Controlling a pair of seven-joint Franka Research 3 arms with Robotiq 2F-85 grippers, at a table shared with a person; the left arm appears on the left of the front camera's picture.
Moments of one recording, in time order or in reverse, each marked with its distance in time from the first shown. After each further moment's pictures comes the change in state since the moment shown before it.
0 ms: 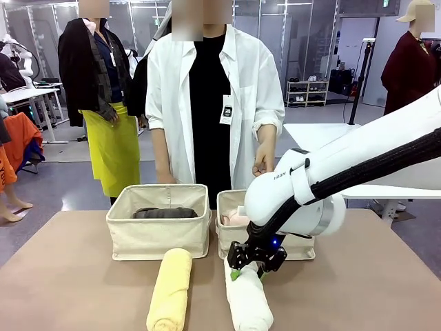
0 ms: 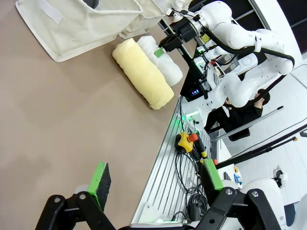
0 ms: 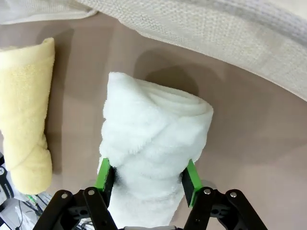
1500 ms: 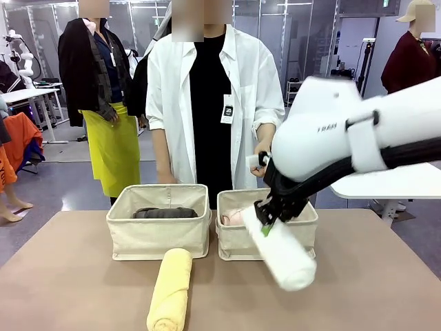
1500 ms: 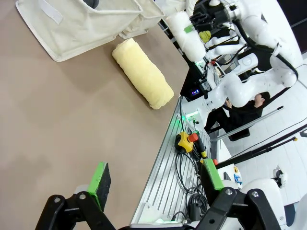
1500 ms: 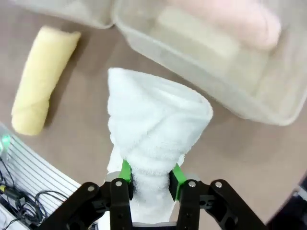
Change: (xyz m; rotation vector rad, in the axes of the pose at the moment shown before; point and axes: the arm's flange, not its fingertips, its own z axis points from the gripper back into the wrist) left arm 0.000 0.000 0.000 0.000 0.000 0.000; right arm -0.012 0.017 0.160 -0.207 -0.116 0.322
